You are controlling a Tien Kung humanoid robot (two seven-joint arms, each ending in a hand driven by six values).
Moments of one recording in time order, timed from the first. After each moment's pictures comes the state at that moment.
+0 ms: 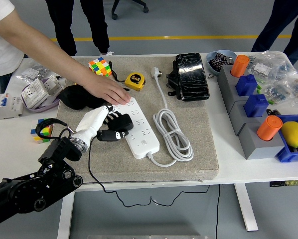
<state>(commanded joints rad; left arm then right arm) -0.51 0.27 -0.53 -1.14 1.61 0.49 0.21 -0.03 -0.31 0.71 0.44 -0.38 -0.14 0.09</state>
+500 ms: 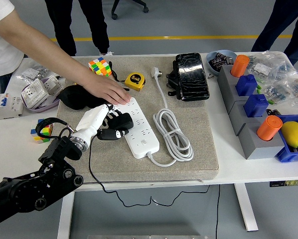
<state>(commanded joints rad) -0.52 0.26 -0.53 -1.14 1.60 0.51 0.21 -0.03 -0.31 0.71 0.44 -0.38 -0.14 0.10</state>
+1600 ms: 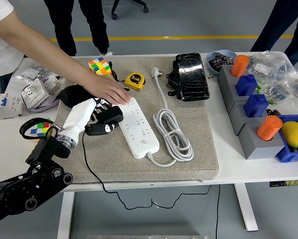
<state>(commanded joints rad) -0.45 0.31 -0.63 -1.15 1.64 0.55 0.12 -0.04 -0.31 0.72 0.44 -0.39 -0.14 0.10</state>
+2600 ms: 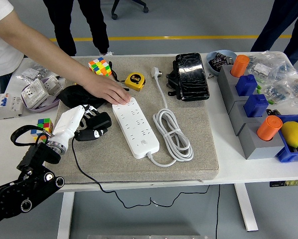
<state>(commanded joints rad) -0.43 0.32 -0.64 -1.04 1.60 0.56 0.05 -0.04 -0.31 0.72 0.44 -0.39 -0.14 0.10</state>
